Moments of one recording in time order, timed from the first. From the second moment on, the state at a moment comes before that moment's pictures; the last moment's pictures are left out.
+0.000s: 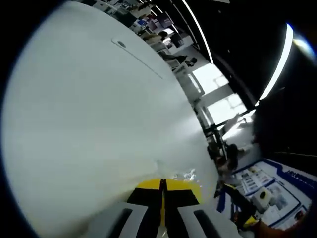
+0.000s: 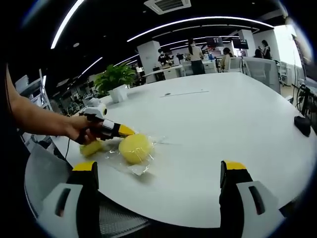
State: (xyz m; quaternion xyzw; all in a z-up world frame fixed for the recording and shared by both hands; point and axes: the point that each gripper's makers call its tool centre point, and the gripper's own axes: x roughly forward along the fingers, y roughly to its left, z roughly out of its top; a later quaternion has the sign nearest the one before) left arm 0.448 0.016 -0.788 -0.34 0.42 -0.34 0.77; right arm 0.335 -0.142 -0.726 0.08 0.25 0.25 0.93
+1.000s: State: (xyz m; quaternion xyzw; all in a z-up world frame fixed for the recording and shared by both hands) left arm 0.431 0.006 -0.731 -0.29 0.34 -0.42 0.79; right arm 0.338 -0.131 -0.721 0.07 0.24 0.27 0.93
